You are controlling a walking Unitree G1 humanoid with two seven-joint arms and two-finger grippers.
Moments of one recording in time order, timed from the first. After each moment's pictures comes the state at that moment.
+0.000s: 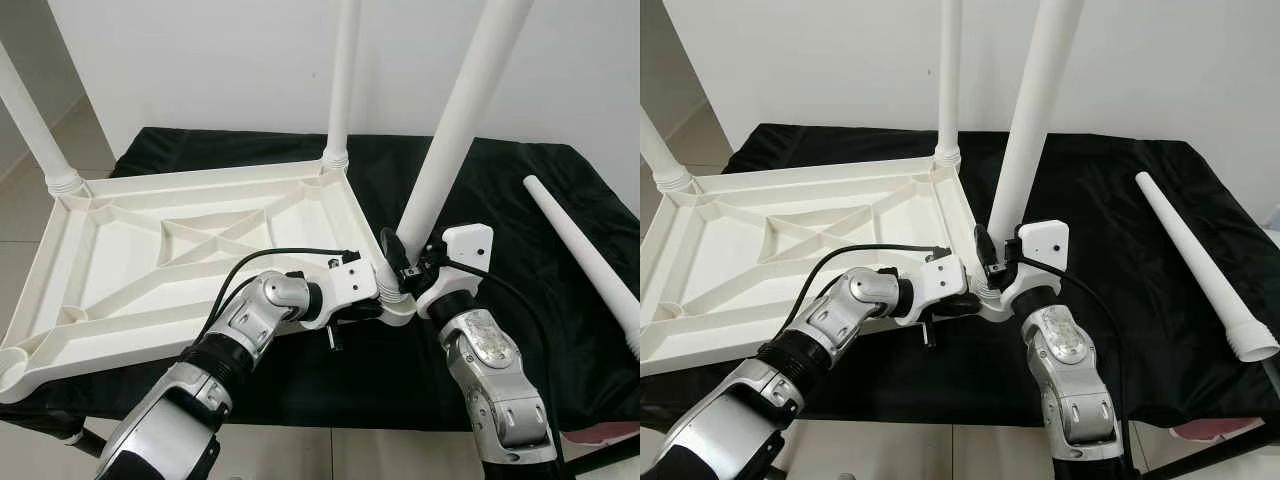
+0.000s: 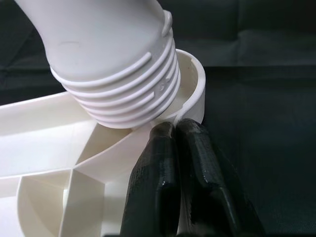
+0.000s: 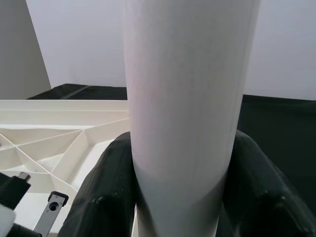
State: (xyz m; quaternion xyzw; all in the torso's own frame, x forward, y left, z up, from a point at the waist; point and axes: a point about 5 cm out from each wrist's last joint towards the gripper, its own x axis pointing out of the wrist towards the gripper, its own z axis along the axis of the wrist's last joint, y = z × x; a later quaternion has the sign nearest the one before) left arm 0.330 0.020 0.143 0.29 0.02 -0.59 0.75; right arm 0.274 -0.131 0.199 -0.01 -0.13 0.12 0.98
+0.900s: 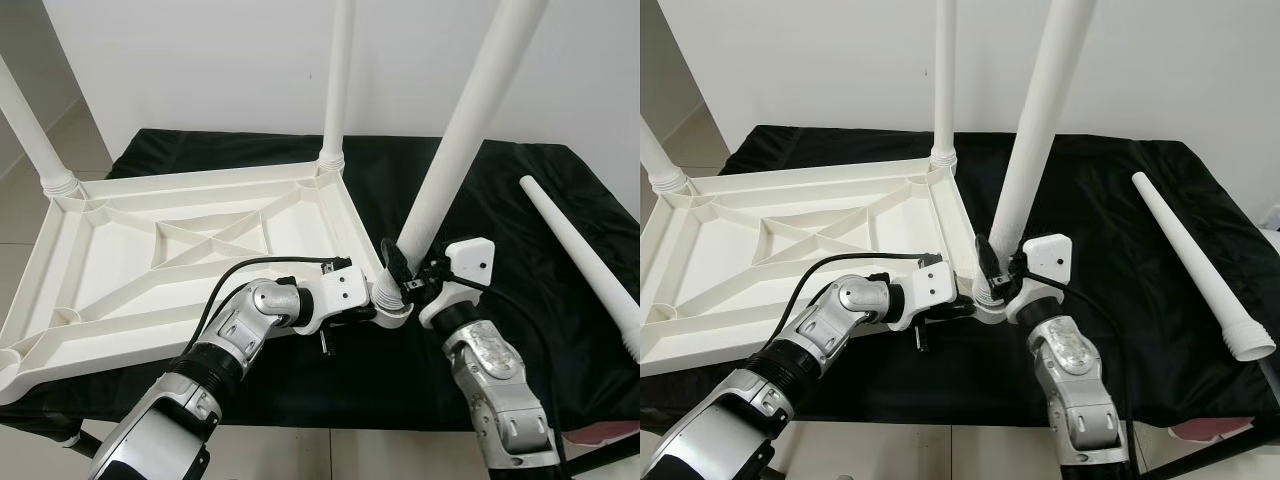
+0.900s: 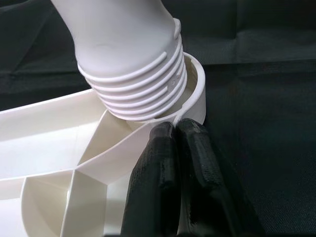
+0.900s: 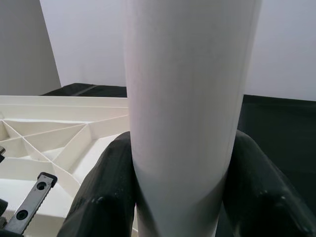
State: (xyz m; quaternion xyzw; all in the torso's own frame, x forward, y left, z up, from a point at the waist) left arm 0.326 0.027 0.139 0.29 0.01 -0.59 0.75; right arm 0.273 -0.142 0.178 -0.02 -0.11 0.14 0.98
